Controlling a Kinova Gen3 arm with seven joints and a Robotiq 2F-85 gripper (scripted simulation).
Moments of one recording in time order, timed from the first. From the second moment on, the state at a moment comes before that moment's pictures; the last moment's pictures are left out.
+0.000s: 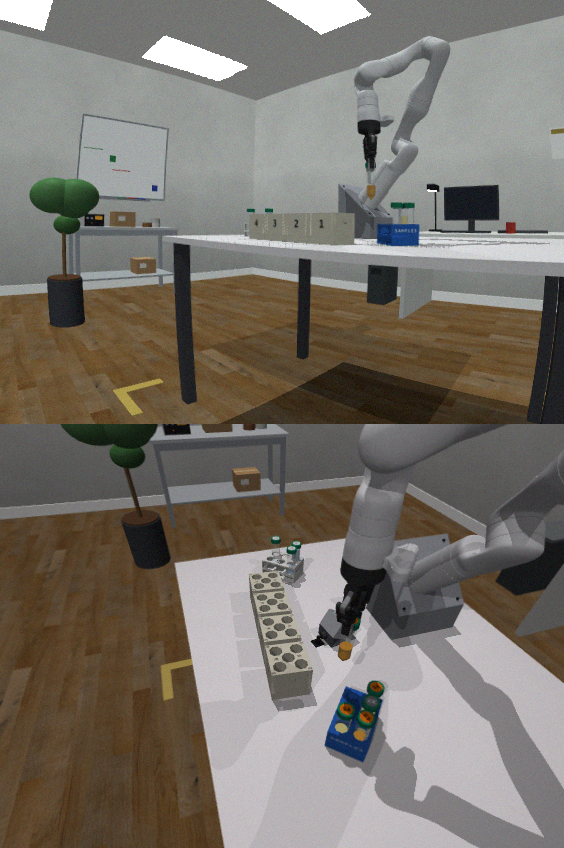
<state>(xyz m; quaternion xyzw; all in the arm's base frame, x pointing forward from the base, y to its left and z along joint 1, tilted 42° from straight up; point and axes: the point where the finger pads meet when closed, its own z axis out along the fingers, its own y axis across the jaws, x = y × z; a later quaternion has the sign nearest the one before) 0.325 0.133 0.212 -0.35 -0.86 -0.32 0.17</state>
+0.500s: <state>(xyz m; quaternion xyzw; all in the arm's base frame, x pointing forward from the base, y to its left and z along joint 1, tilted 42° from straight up) 0.341 0.101 0.182 -0.35 -0.86 -0.32 0.17</state>
